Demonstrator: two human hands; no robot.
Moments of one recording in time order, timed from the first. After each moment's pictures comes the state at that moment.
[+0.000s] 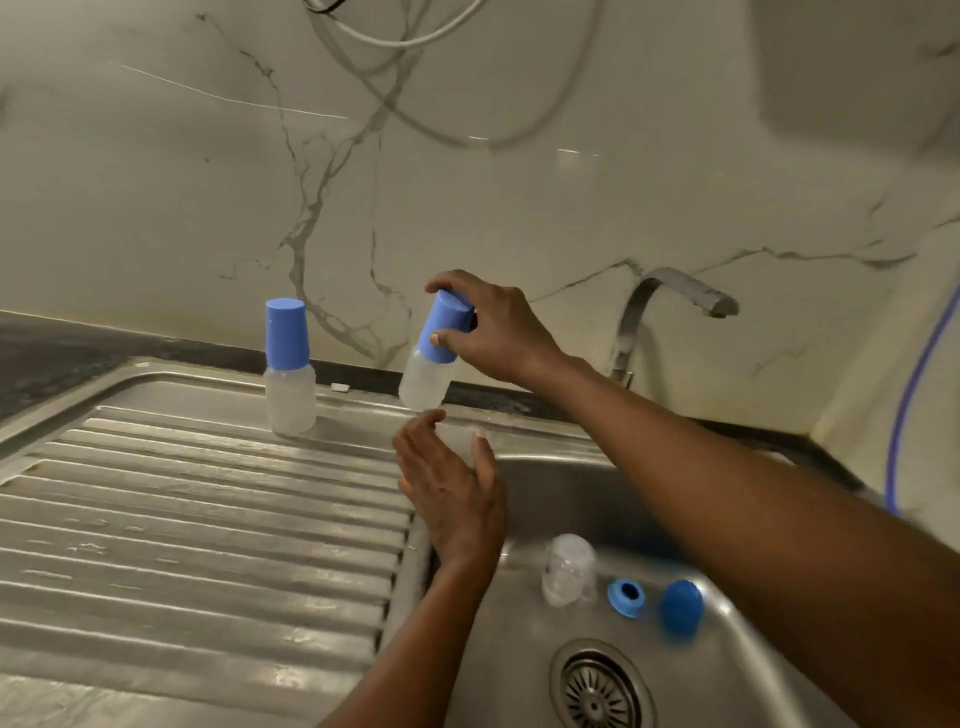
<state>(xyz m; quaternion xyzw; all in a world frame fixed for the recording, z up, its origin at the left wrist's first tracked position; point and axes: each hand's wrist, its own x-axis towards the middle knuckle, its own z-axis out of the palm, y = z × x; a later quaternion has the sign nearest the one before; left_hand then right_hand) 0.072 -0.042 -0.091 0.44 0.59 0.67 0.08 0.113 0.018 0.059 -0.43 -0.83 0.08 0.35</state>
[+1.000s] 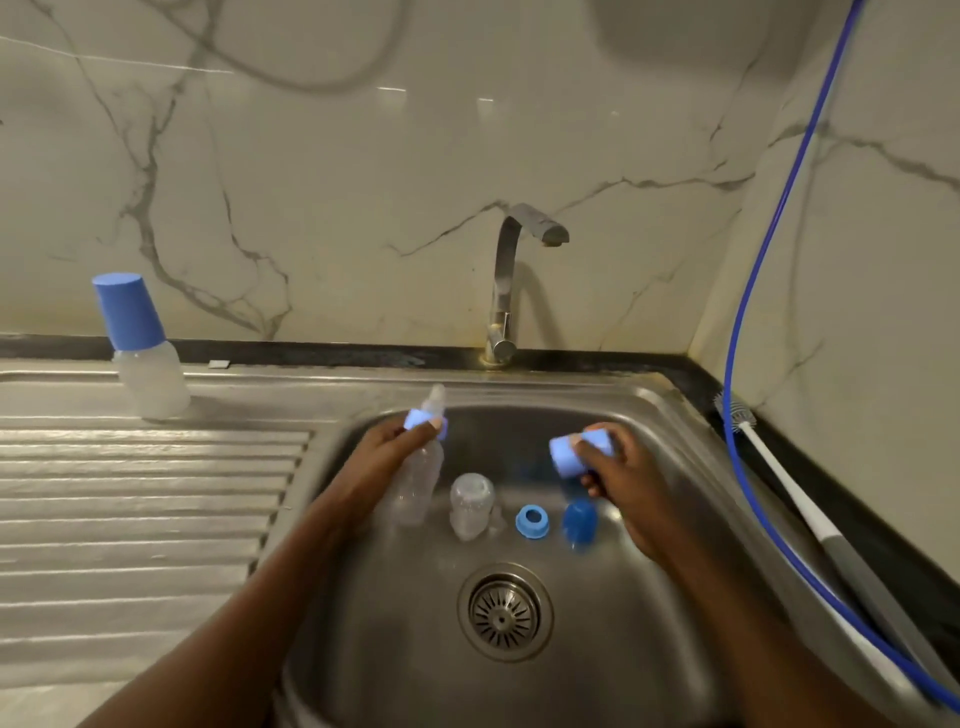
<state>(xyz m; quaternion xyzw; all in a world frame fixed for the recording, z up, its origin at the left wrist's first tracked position) 0.080 -0.057 -0.092 0.60 0.41 0.45 0.52 0.346 -0.107 -0.095 -0.61 -0.47 0.33 0.54</state>
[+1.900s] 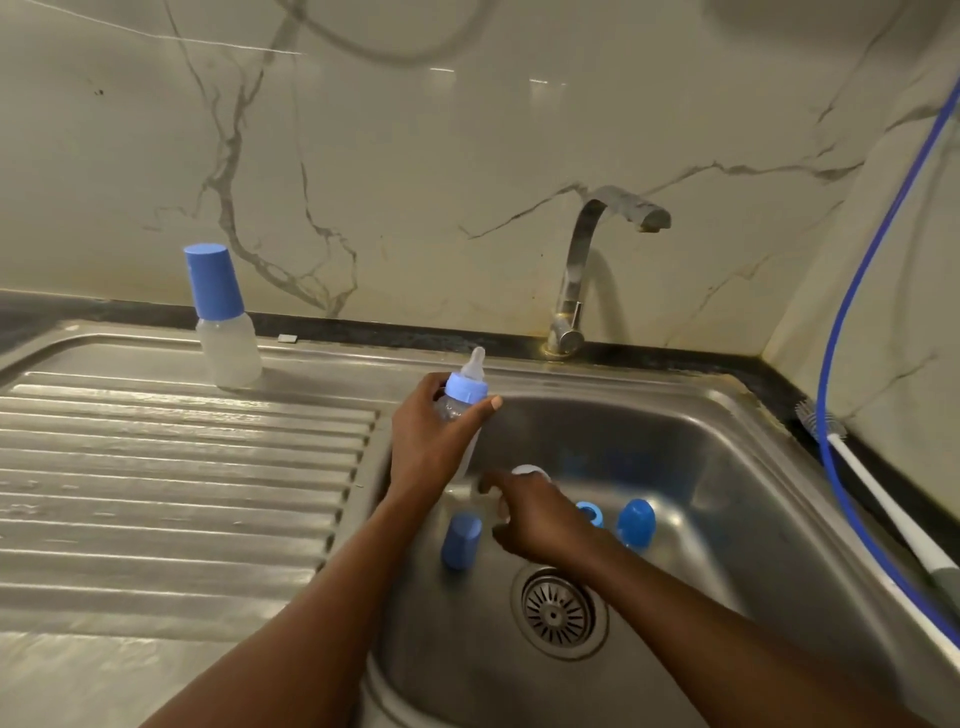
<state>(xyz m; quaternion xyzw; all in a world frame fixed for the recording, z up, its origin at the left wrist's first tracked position) 0.078 -0.041 -0.103 0.60 0.51 0.56 0.27 0.225 -0.074 -0.141 -0.61 -0.76 0.18 0.12</state>
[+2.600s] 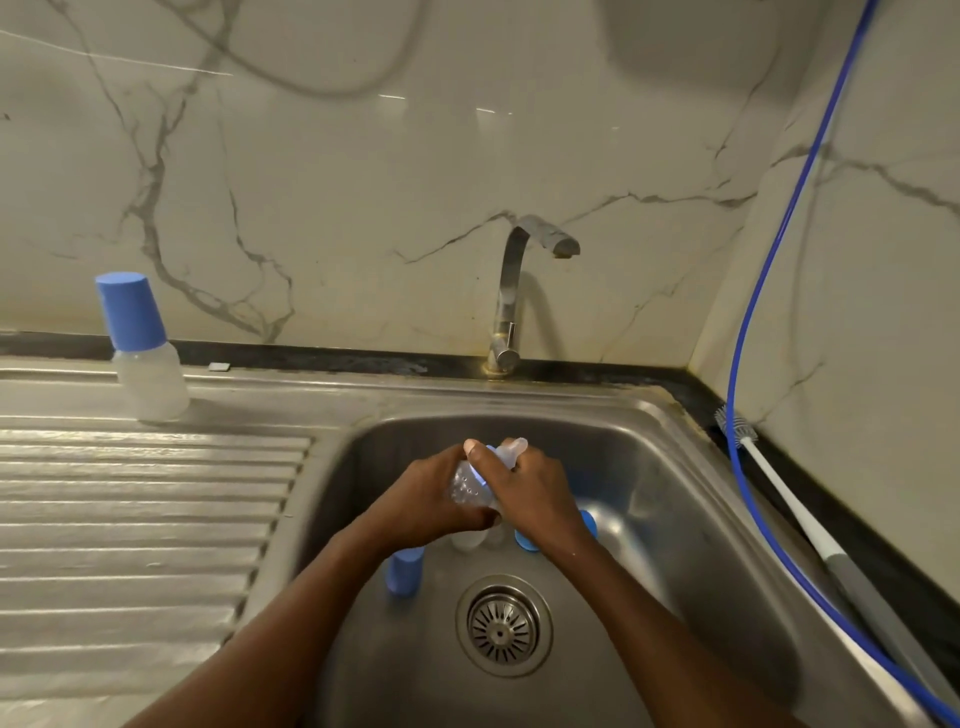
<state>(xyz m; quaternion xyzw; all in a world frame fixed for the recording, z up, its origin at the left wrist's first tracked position) 0.106 -0.058 -0.107 0.81 0.40 0.30 0.30 0.253 -0.089 -0.097 -0.69 -0.57 0.22 0.39</state>
